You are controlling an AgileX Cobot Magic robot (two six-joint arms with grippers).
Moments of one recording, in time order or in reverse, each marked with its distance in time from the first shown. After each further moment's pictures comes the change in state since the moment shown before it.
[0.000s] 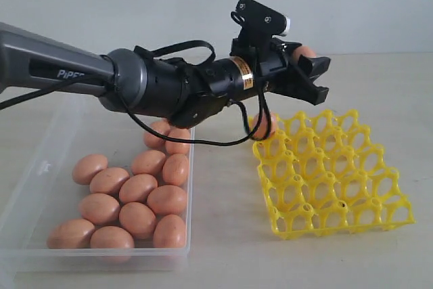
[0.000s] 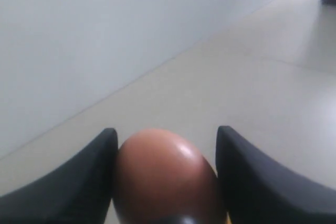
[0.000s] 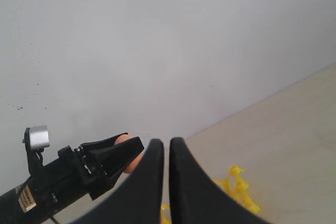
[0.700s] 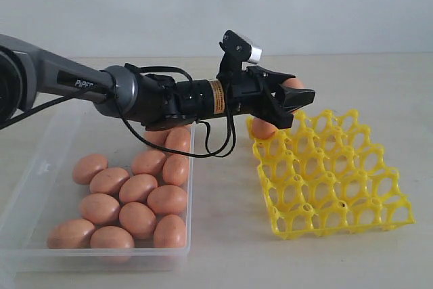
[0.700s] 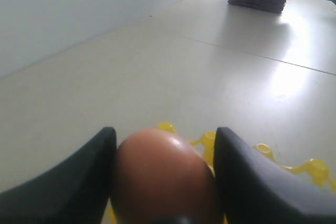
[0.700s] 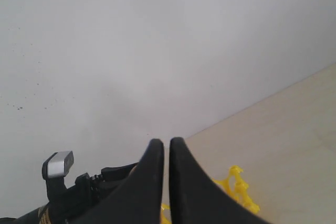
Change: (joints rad) left arm 0.142 0.164 -0.067 0.531 -0.271 -0.429; right arm 0.000 0.000 0.000 0.000 0.000 0.000
